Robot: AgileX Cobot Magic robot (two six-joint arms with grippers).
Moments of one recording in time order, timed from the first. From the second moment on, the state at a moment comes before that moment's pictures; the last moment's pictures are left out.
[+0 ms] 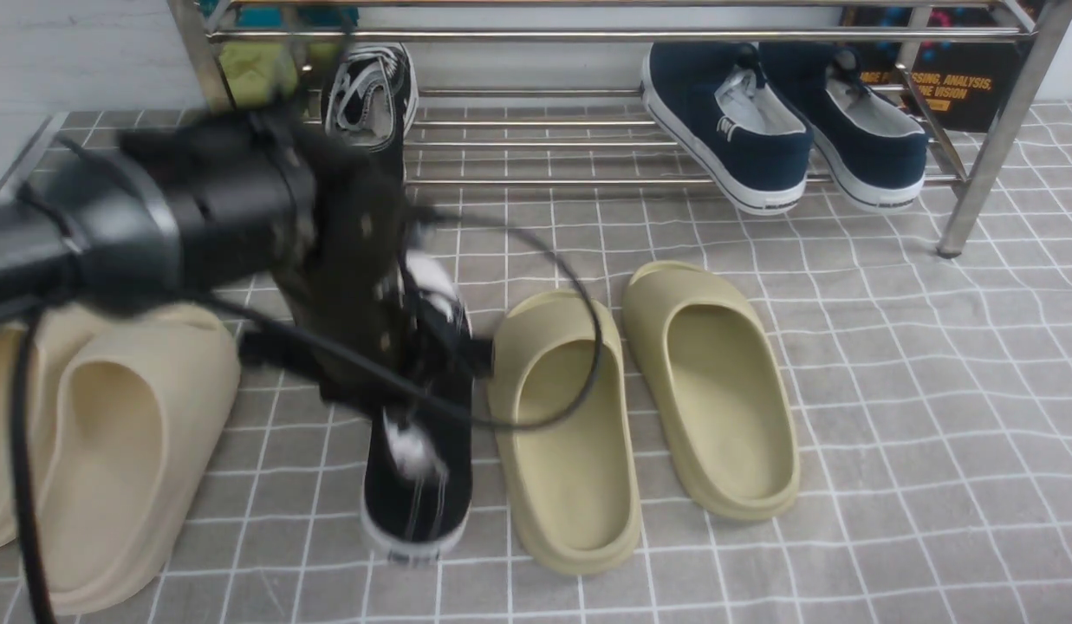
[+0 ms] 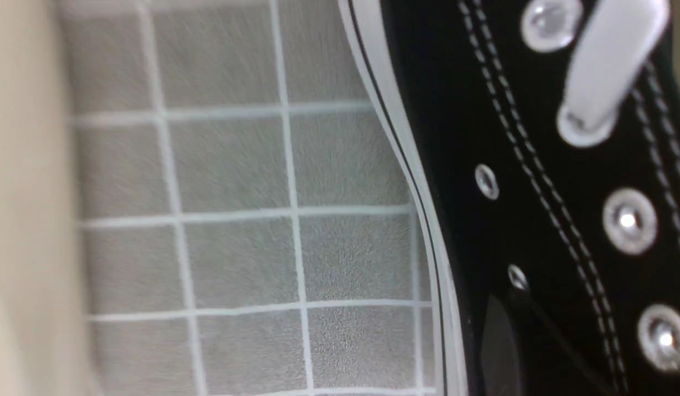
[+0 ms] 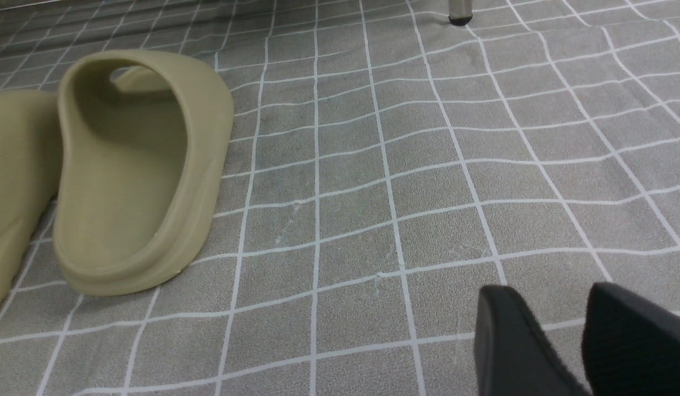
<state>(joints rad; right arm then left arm) 0.02 -0.01 0.02 0.05 0.40 0.15 -0.51 1.66 -1.29 0.14 0.96 -0.52</state>
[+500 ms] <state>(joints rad) 0.02 -0.01 0.02 0.05 0.40 0.15 -0.36 2.10 -2.11 0.04 1.11 -0.35</state>
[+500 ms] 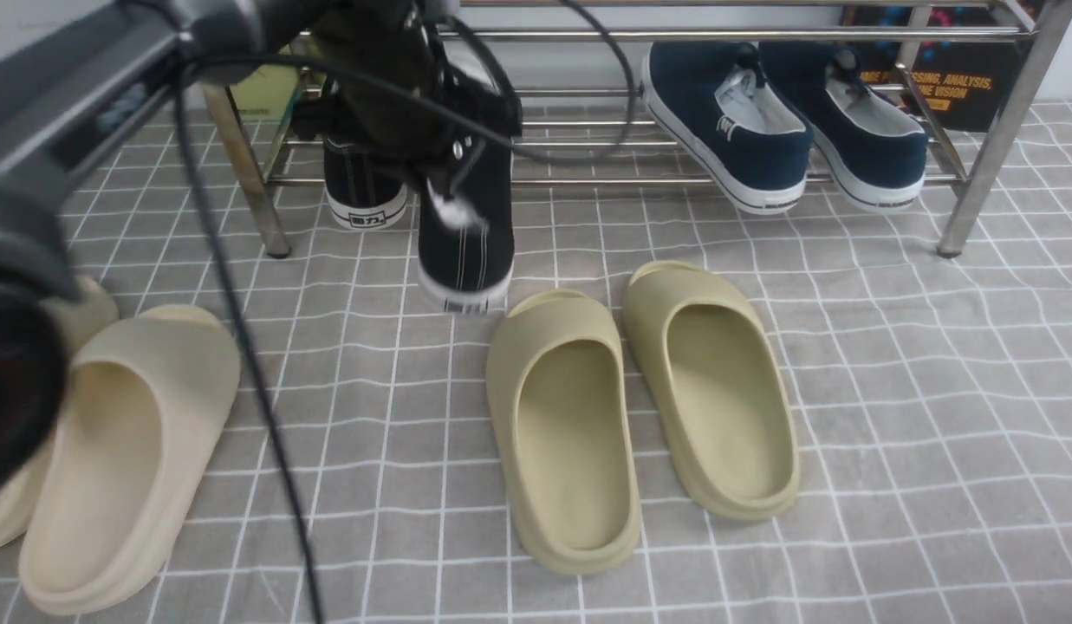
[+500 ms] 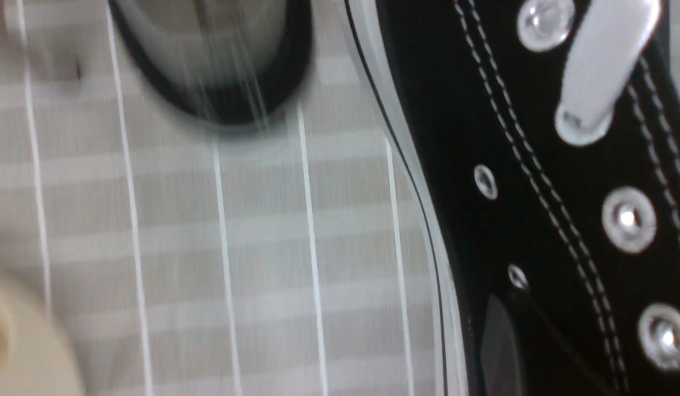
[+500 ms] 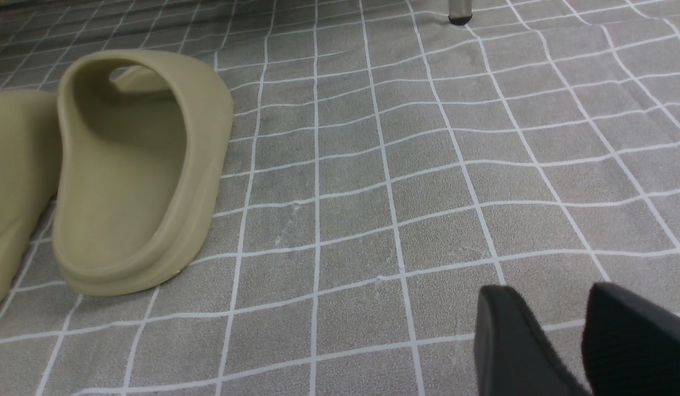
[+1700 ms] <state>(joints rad) 0.02 -0.01 0.02 0.05 0.40 0.15 -0.29 2.41 -2.47 0.10 0.87 -0.37</state>
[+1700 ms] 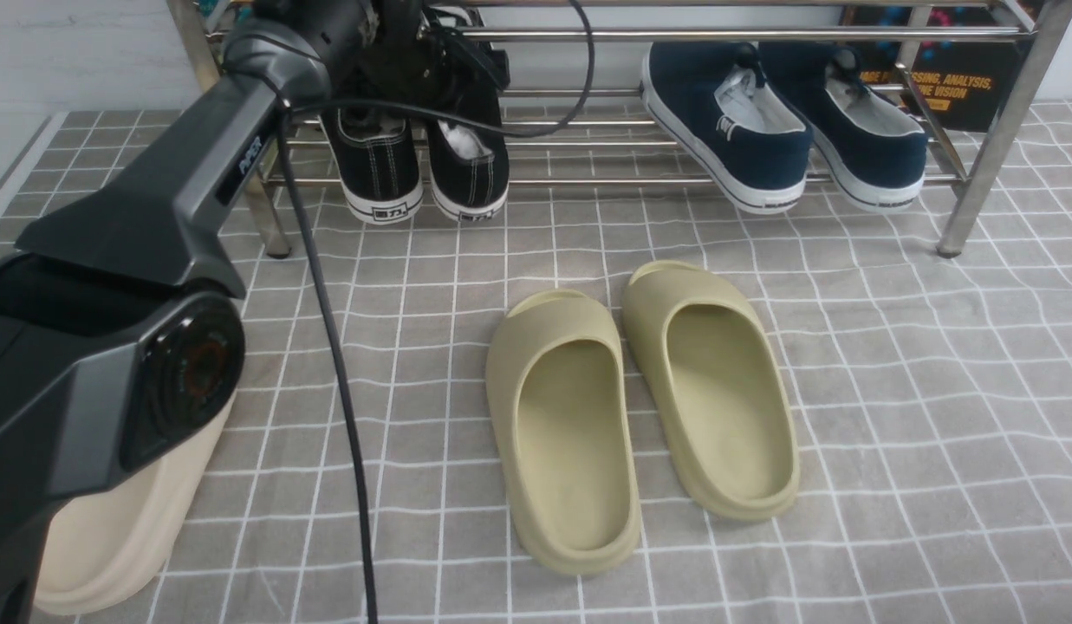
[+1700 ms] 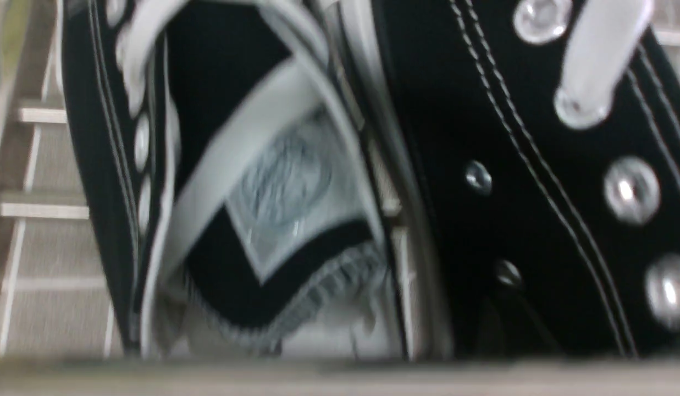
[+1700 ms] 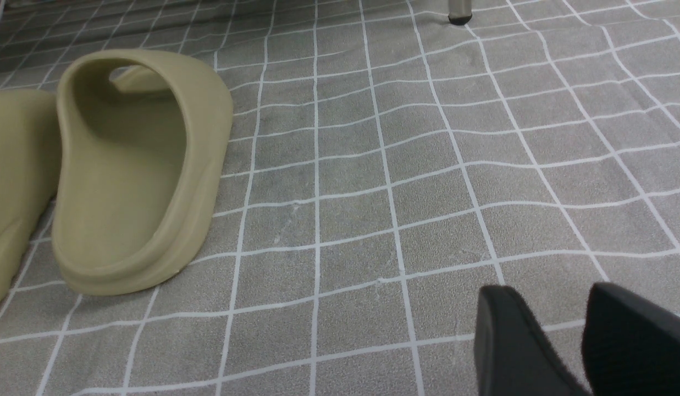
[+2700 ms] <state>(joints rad) 0.02 -0.01 0.02 0.05 0.40 0.15 -0.29 2.41 -2.47 0.02 0.93 -0.52</state>
